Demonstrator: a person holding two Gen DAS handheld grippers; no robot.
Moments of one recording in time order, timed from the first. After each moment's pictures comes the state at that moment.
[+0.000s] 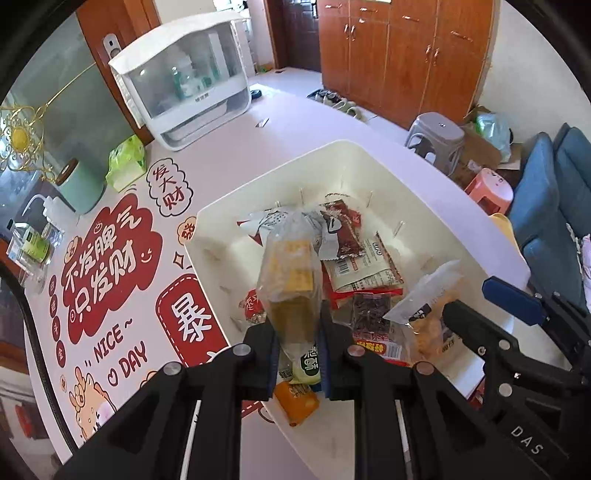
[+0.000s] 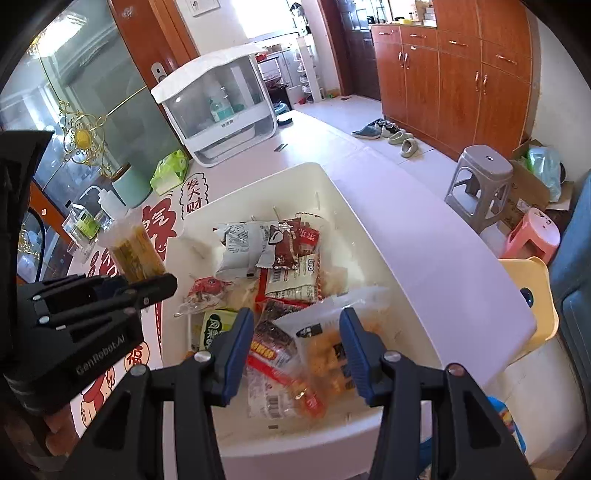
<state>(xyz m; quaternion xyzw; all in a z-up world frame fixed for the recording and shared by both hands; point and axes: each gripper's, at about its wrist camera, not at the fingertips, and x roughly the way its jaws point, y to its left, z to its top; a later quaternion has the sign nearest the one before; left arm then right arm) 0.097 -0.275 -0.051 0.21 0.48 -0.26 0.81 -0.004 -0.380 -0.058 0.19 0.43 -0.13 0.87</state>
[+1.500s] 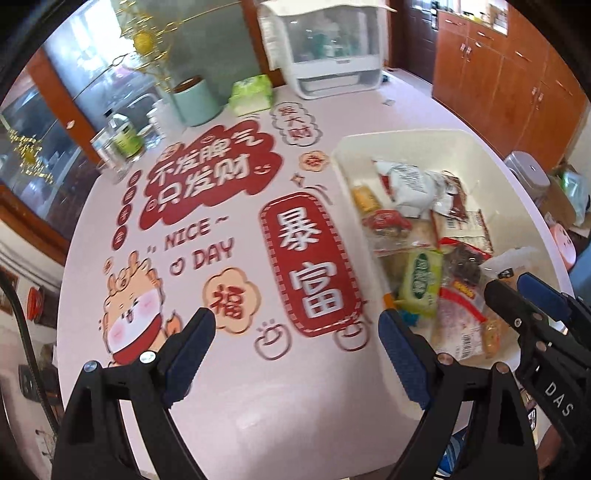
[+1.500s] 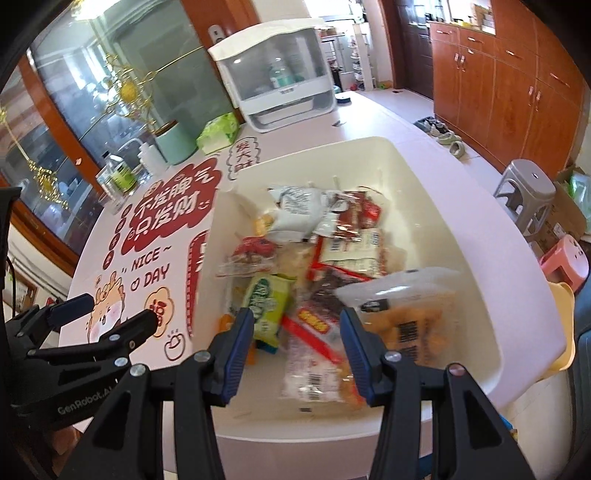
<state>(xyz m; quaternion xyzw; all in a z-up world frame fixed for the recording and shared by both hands) 0.054 -0.152 -0.054 0.13 0.51 -0.07 0.85 0.003 -0.323 -0.068 0.15 0.46 -0.03 0.88</state>
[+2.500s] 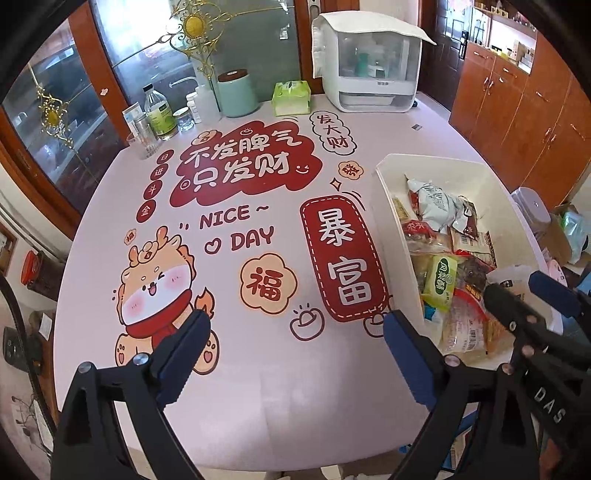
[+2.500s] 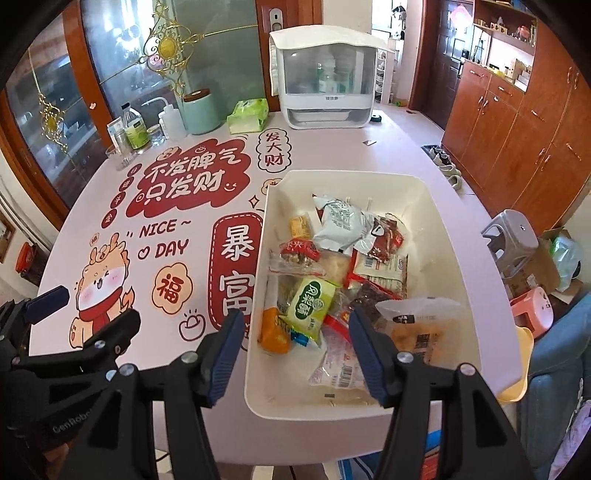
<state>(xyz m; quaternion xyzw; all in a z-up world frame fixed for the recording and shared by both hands) 0.035 -0.093 -0.030 0.07 0.50 -0.05 0.86 0.010 -0.253 -0.021 0.03 0.49 -0.04 0.87</state>
